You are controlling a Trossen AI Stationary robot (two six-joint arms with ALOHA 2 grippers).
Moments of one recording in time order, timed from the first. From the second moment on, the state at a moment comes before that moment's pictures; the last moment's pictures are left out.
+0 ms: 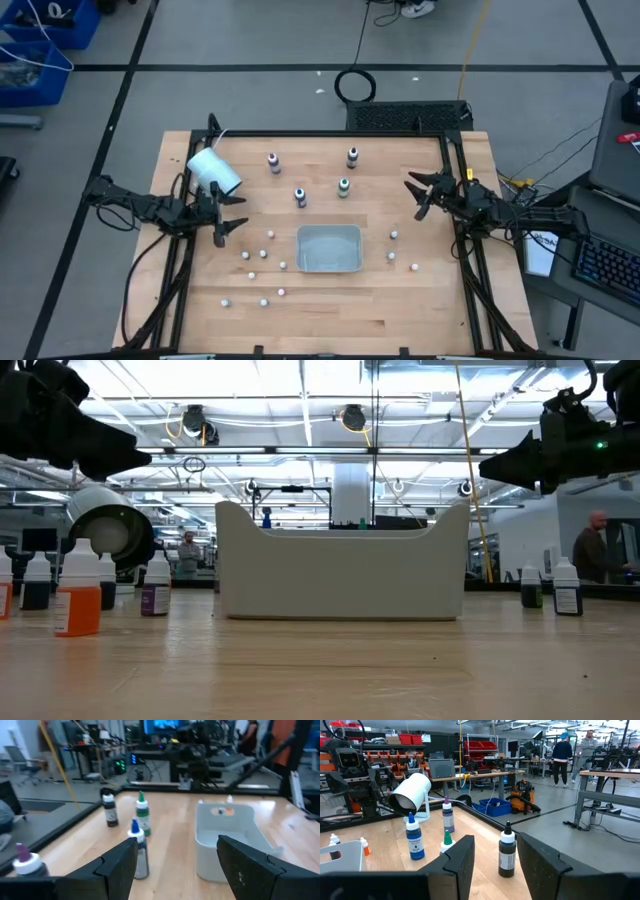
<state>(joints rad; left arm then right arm) -0.35 0.08 0.07 -0.04 -0.54 -0.02 -0.10 0.12 0.02 0.15 0.47 0.03</state>
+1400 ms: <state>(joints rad) -0.35 0.08 0.07 -0.05 -0.73 0.09 -0.04 1.24 0.91 -0.91 0.12 0.37</state>
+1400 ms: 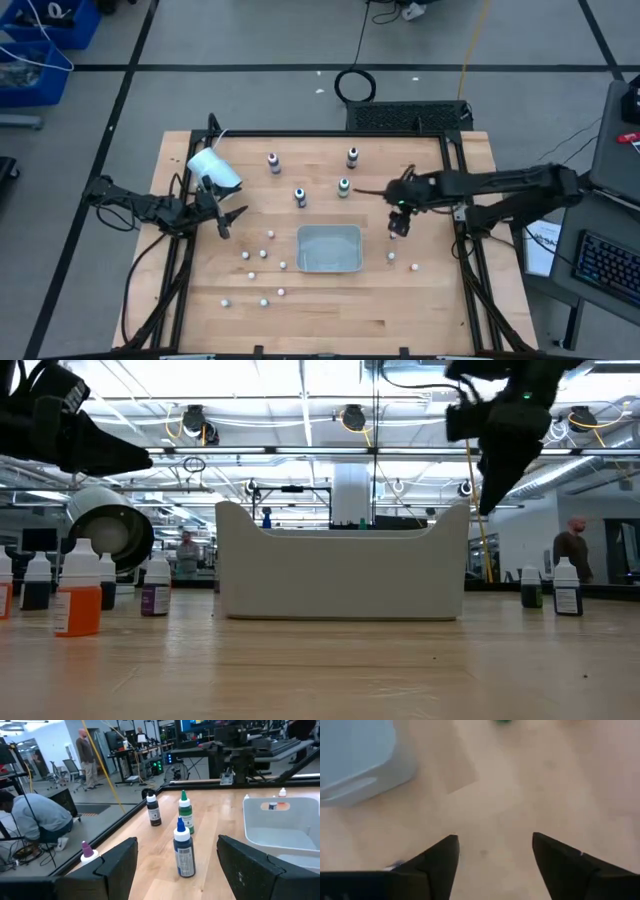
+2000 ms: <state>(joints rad) -0.35 0.08 0.07 -0.09 -0.73 0.07 0.10 1.38 0.84 -0.88 0.05 0.59</state>
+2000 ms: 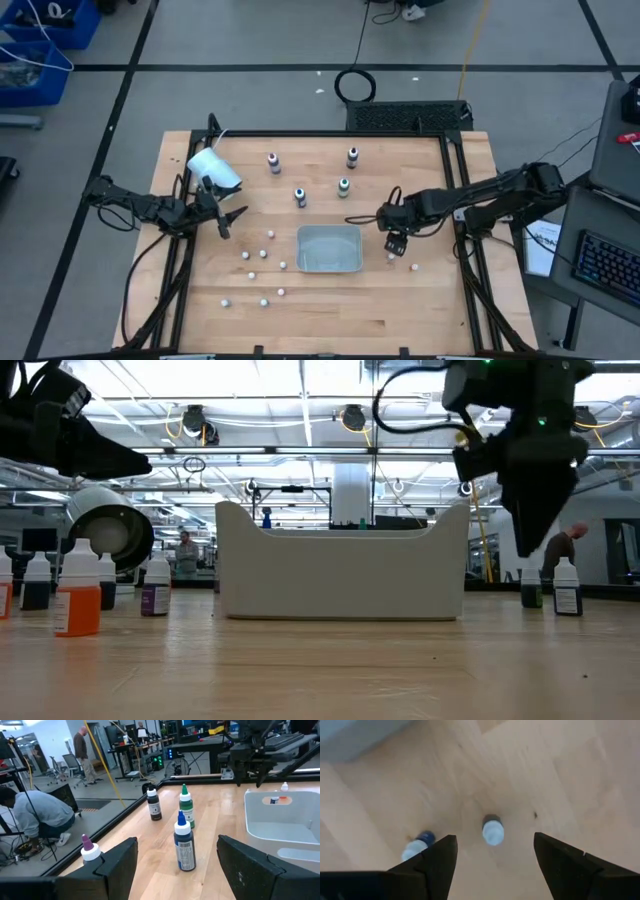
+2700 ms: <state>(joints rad) -0.35 0.08 0.07 -0.09 -0.73 0.07 0.10 1.38 0.71 -0.72 0.06 0.63</state>
